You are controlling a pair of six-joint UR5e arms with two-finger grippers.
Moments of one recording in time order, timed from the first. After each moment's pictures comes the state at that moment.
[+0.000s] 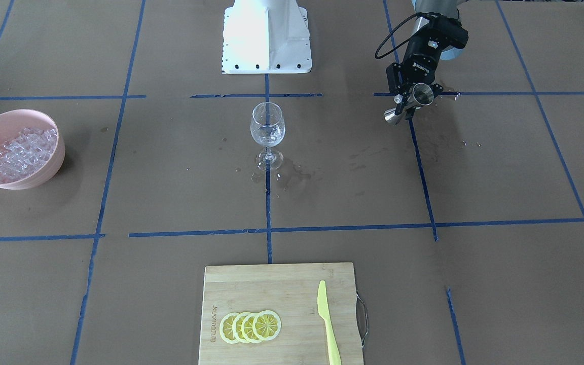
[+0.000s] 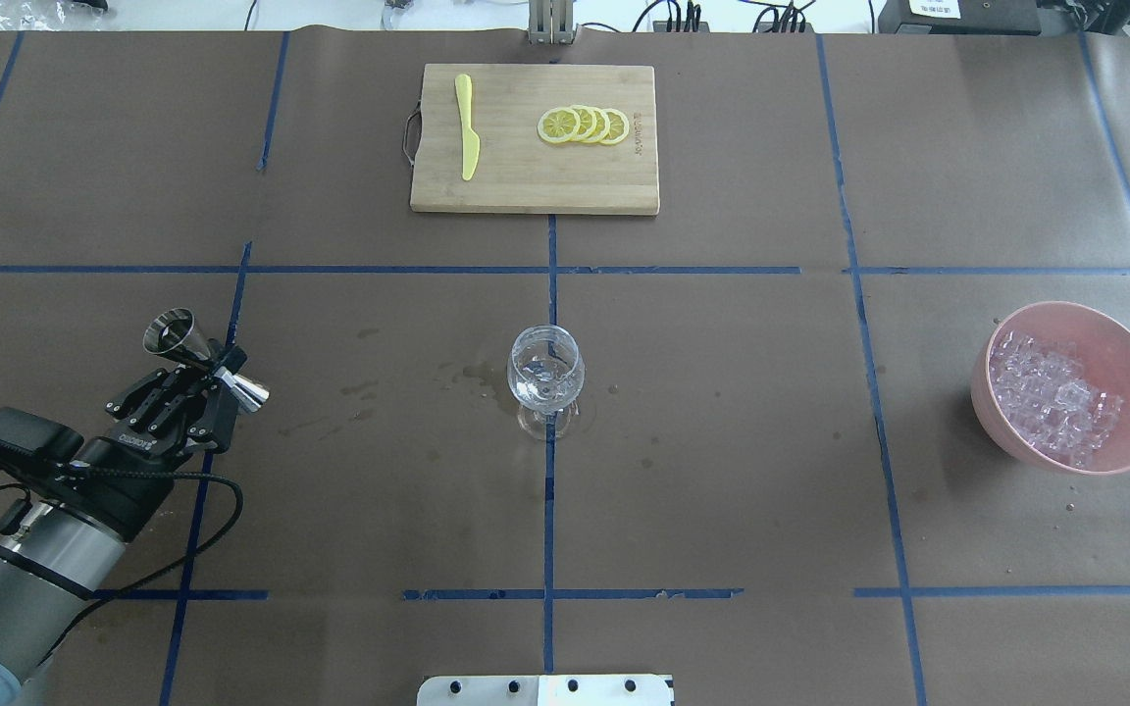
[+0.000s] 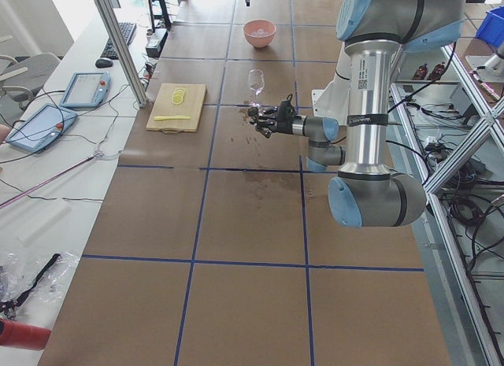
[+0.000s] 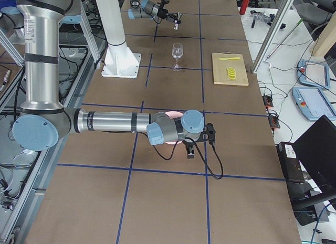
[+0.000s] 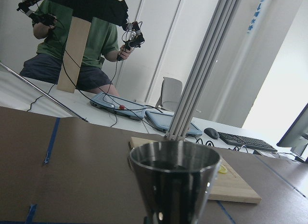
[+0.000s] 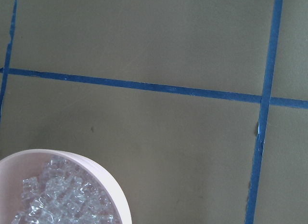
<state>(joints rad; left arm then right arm) -0.13 -1.58 -1.80 -3.12 -0.57 -0.79 1.44 -1.63 1.62 -1.30 2.52 0.16</state>
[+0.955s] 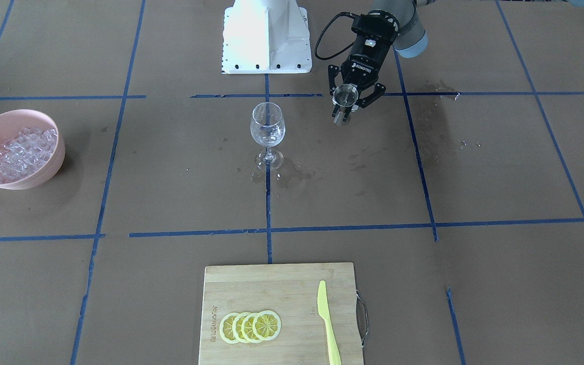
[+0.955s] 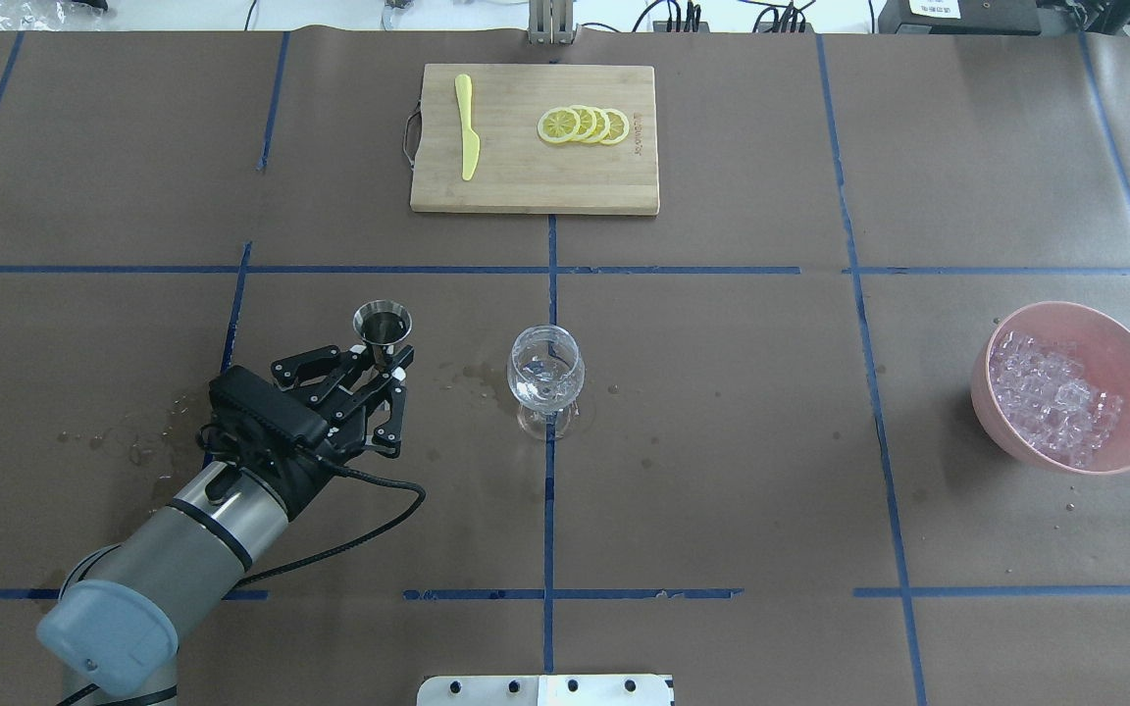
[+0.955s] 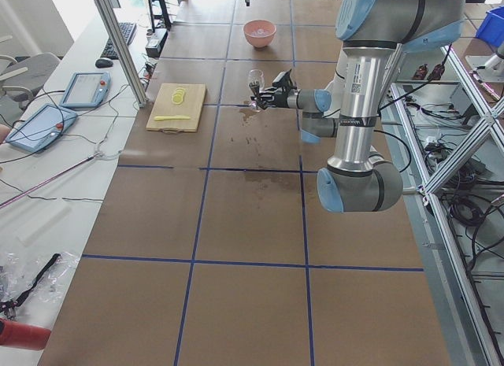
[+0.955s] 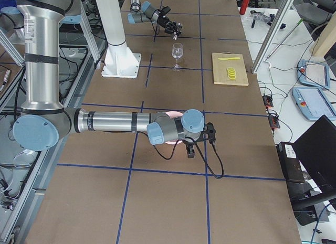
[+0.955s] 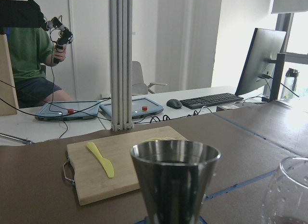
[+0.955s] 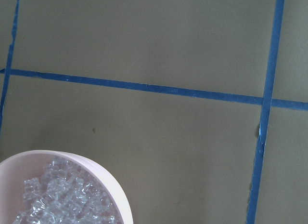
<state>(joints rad) -0.19 -1.80 -1.86 -2.70 -0.83 -0.52 1.44 -1.63 1.62 -1.30 2.52 0.16</state>
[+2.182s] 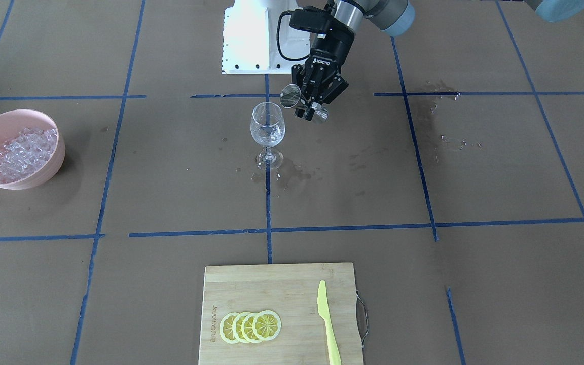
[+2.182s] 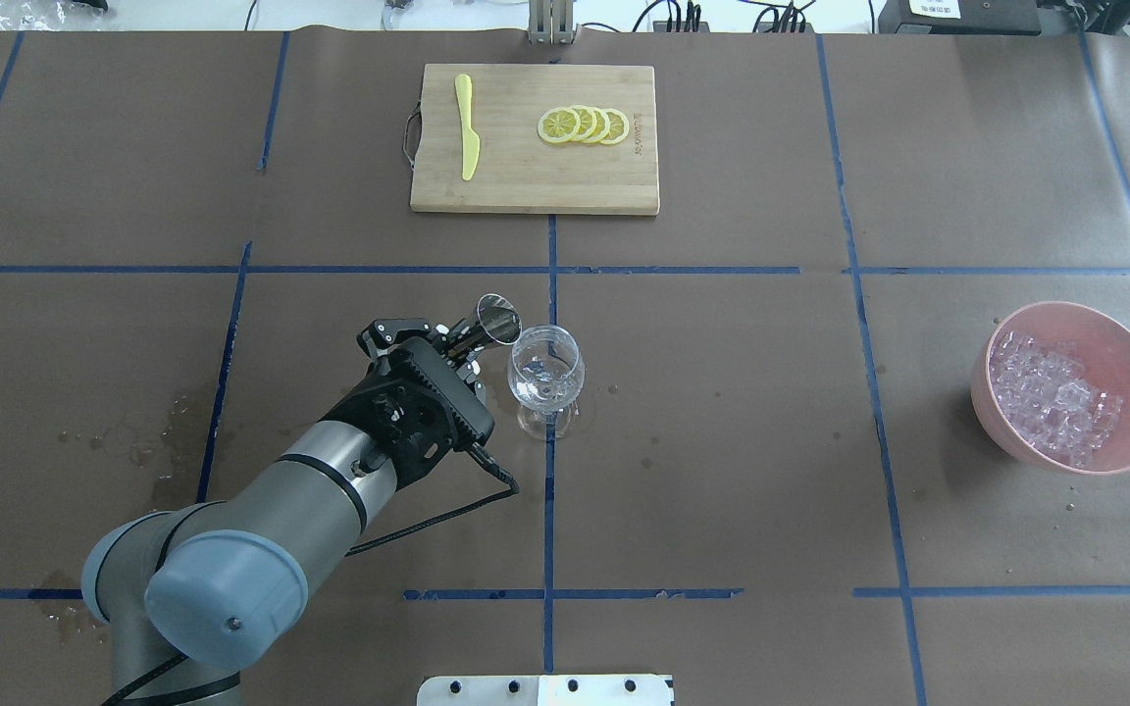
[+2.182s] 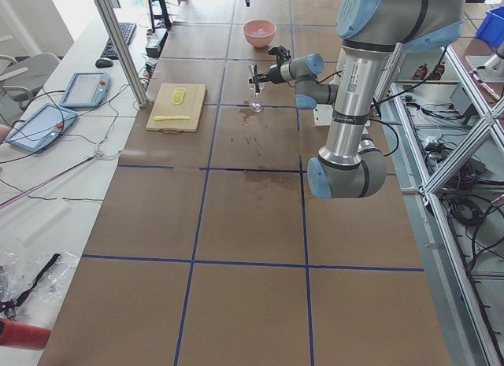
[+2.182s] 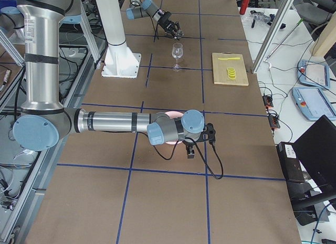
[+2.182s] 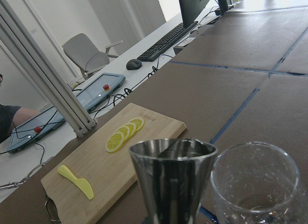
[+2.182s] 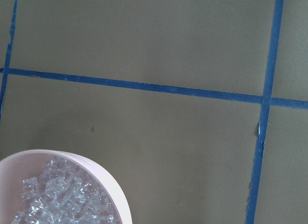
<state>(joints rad) -0.22 -1.98 -1.97 -2.14 -0.93 -0.20 1.44 -1.63 1.62 -1.30 2.52 0.16</state>
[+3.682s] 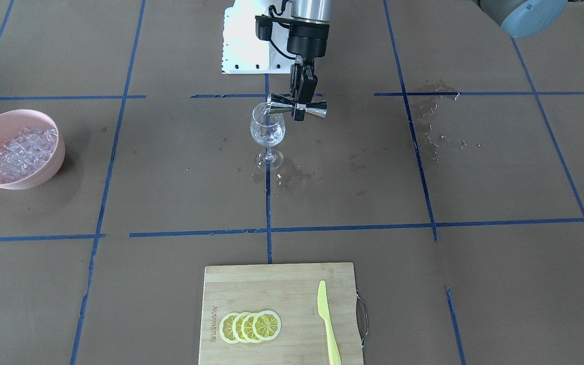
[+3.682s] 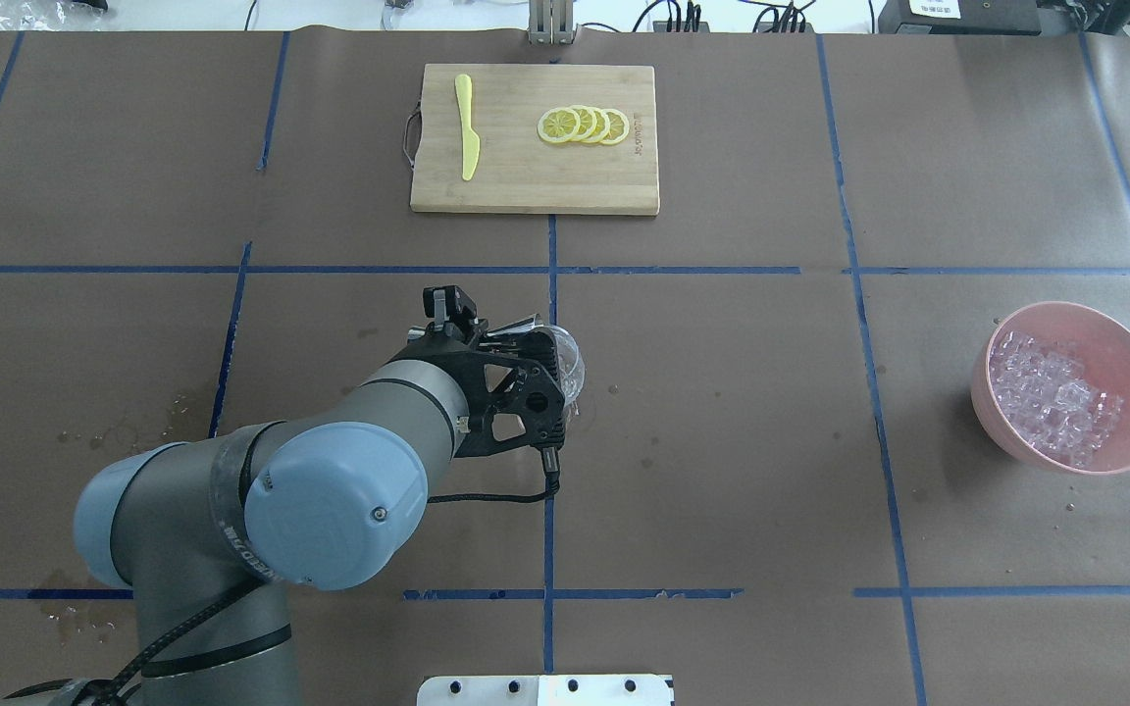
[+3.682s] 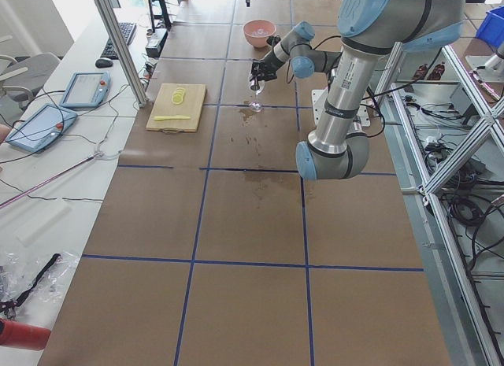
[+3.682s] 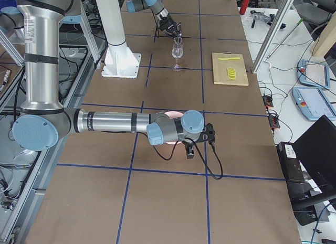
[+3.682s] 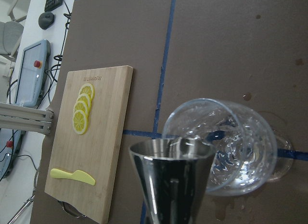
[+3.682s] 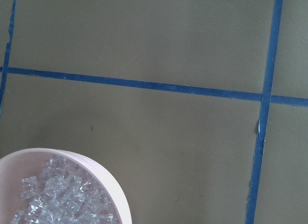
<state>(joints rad) -0.30 -2.18 -2.03 -1.54 -1.15 0.19 1.44 -1.63 1.62 -1.30 2.52 0.16</state>
